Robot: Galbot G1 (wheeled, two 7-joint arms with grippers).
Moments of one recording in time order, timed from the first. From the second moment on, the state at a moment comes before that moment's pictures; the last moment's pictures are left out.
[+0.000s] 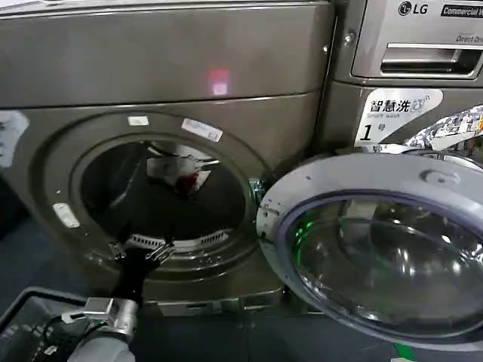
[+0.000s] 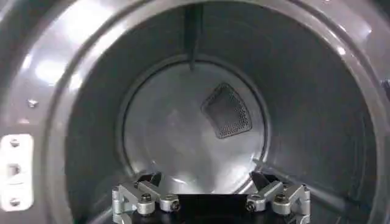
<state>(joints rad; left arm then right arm) 1.45 -1.37 -0.57 -2.25 -0.11 0.21 -0.05 -1.74 0.90 2.45 1.93 0.97 -0.21 -0.06</state>
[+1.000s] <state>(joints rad) 1.45 -1.37 -0.57 -2.26 -0.12 0.22 -0.04 -1.76 0.90 2.47 1.93 0.97 -0.21 -0.06</state>
